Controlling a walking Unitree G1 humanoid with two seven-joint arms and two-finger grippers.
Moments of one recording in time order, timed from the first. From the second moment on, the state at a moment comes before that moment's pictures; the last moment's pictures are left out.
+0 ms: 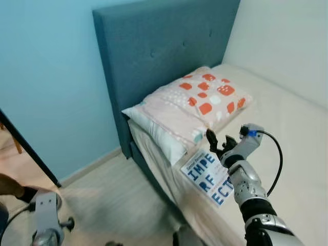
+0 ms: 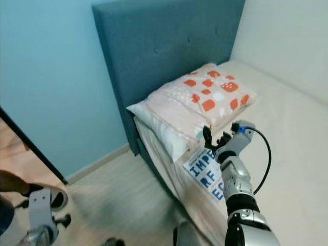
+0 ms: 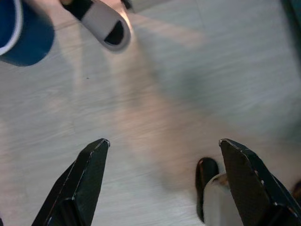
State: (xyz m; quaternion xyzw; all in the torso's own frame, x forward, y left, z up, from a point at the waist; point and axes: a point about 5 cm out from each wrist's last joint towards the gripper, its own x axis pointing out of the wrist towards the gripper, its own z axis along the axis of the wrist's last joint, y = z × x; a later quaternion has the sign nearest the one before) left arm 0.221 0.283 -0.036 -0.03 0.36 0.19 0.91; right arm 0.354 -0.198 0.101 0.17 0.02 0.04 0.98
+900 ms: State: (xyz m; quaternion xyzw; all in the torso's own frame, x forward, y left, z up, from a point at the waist) left arm 0.152 0.245 -0.087 -0.01 0.50 0.15 0.85; right arm 0.172 -0.191 -0.090 0.01 0.51 -0.01 0.86
